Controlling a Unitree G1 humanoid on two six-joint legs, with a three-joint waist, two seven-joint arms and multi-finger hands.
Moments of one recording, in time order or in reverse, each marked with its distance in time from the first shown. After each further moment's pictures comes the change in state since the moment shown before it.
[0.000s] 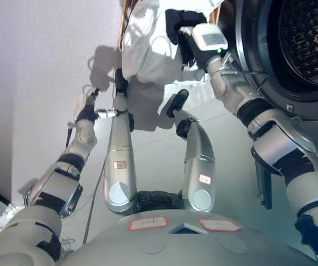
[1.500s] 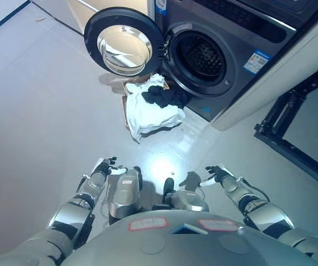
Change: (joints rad) left arm 0.348 -0.182 0.148 0.178 0.109 0.086 -0.278; right arm 0.828 0.082 -0.430 0.208 0.169 0.036 0.276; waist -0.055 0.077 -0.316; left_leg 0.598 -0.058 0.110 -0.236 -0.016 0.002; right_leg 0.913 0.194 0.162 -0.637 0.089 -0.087
